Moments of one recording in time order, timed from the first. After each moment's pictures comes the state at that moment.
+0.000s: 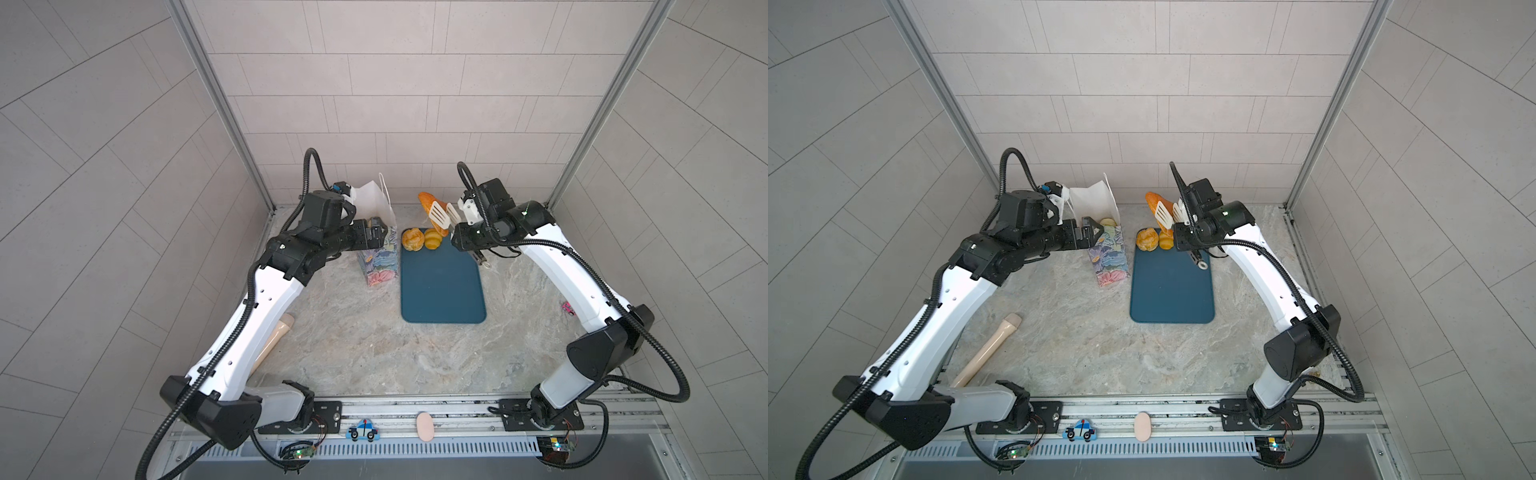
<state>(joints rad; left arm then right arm) -0.40 1.29 1.54 -0.80 0.14 -0.43 0.41 1.63 1.81 -1.12 -0.09 0.30</state>
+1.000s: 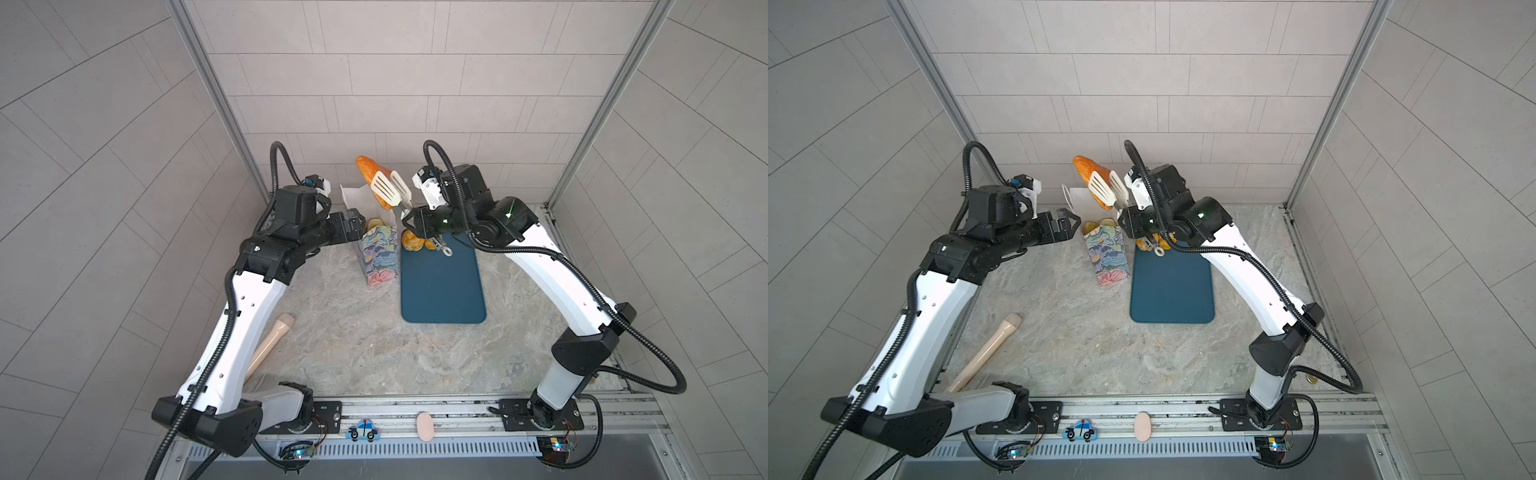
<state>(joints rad) -0.27 1.25 1.59 -0.87 0.14 -0.40 0.67 1.76 2.14 -0.97 -0.15 0.30</state>
